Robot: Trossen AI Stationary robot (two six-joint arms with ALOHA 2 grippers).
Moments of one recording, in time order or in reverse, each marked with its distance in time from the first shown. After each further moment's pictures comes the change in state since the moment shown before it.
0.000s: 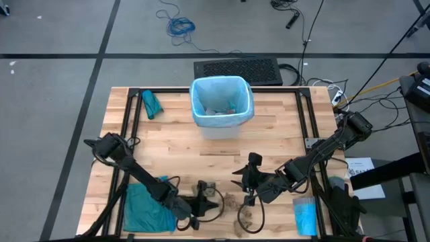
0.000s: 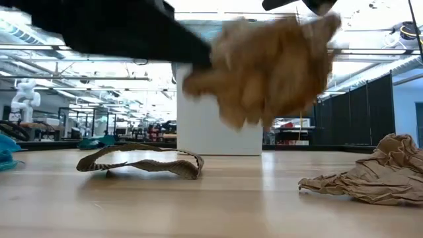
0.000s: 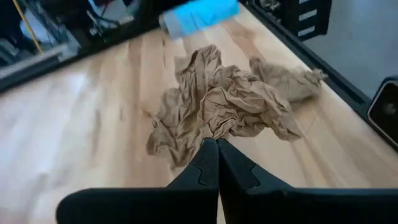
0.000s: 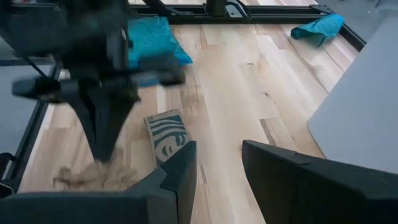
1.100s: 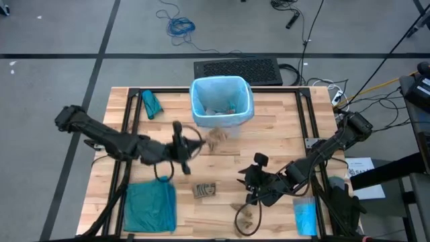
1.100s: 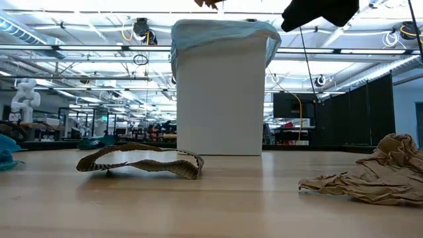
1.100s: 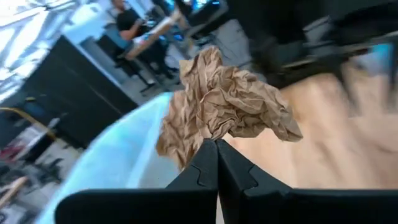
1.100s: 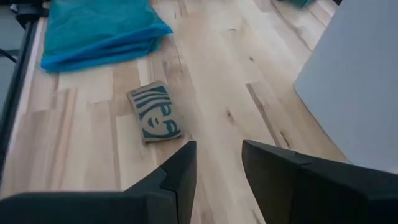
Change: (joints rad) left arm 0.305 -0.685 0.000 -0.403 -0.142 0.425; right arm 0.039 0.004 0.000 -0.153 0.042 0.201
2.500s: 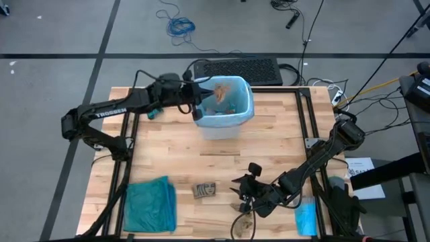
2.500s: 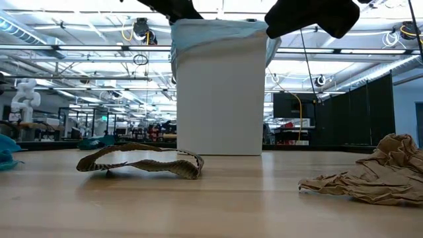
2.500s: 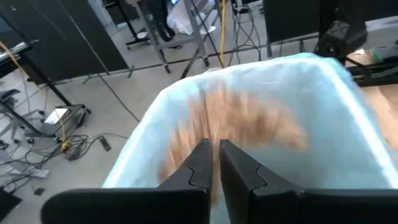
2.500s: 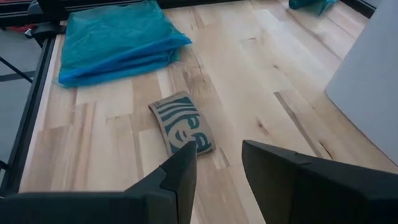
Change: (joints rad) left arm 0.700 0.132 0.232 -0.191 0.680 -0.175; right arm 0.029 0.142 0.000 0.207 0.048 0.007
